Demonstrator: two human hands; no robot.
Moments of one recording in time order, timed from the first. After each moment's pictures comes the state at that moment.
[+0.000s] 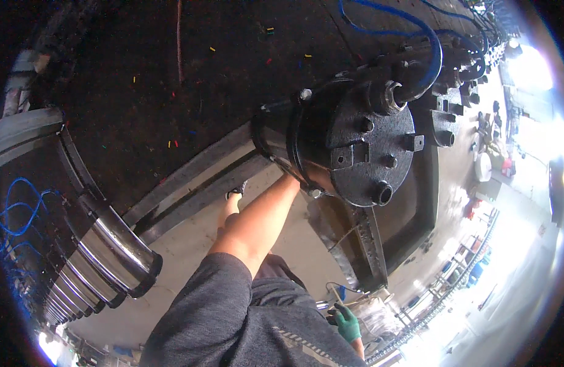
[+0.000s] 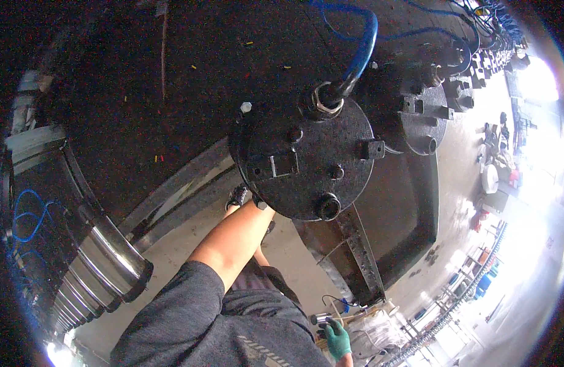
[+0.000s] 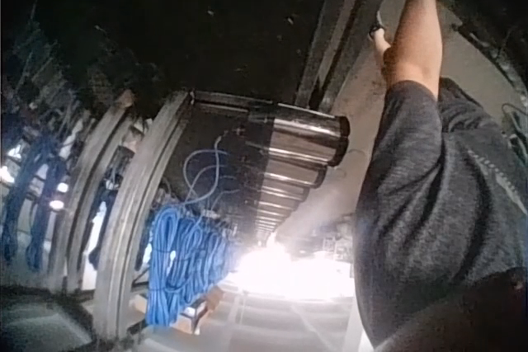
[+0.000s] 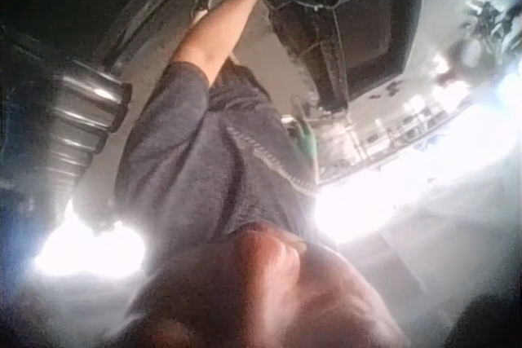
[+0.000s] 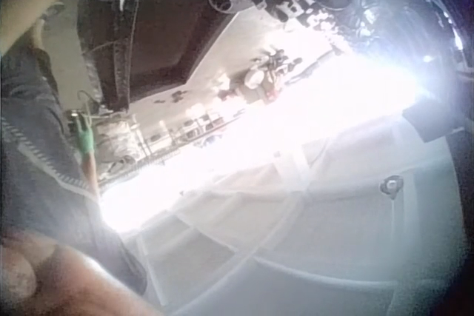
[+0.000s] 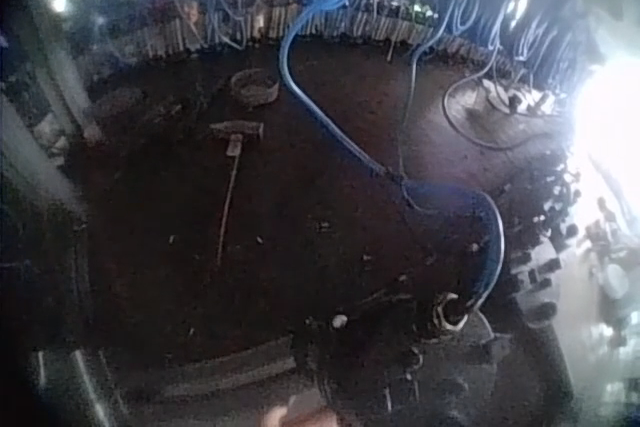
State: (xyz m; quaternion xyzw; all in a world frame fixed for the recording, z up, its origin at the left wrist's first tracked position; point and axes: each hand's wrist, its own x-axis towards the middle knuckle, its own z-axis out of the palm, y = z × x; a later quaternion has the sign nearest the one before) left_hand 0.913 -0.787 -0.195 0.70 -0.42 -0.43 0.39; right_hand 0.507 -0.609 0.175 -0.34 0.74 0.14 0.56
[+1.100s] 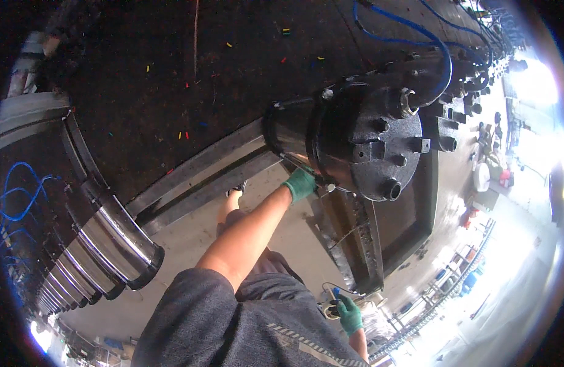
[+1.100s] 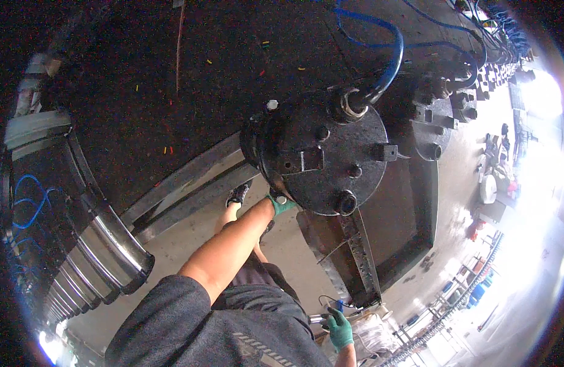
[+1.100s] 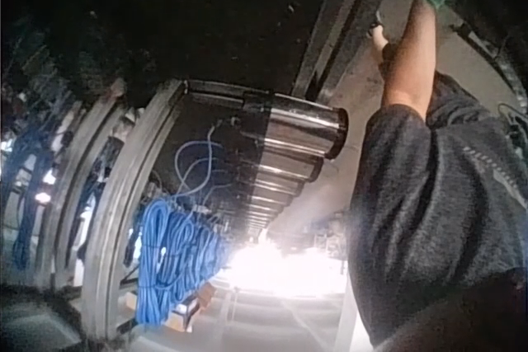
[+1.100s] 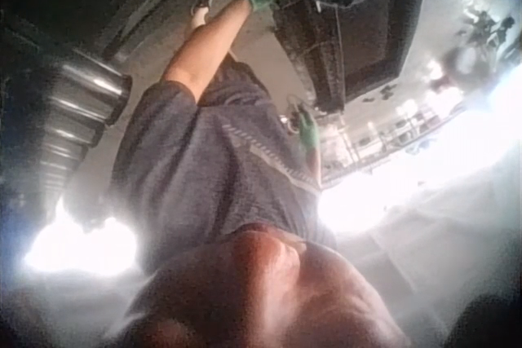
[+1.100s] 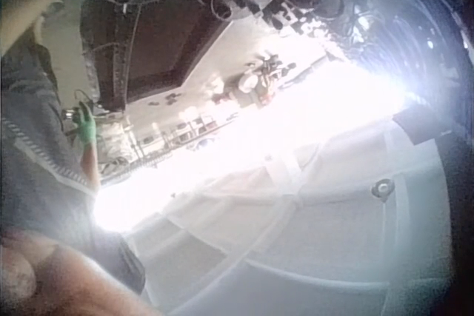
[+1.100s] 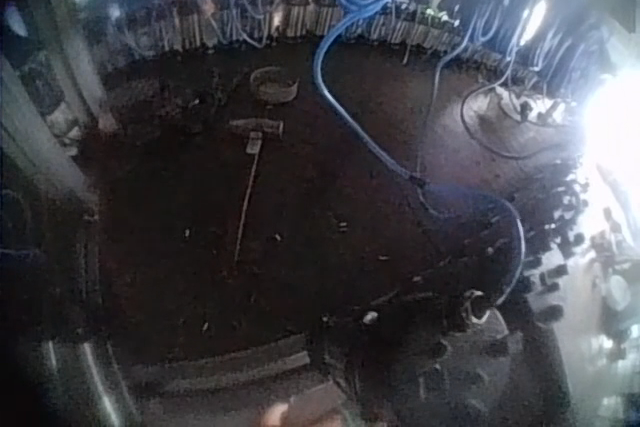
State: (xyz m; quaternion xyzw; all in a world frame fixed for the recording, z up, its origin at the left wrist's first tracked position) left_hand 0.875 -0.740 -0.189 0.59 -0.37 -0.47 0.55; right_hand 0.524 -0.642 0.162 -0.38 0.72 0.16 0.55
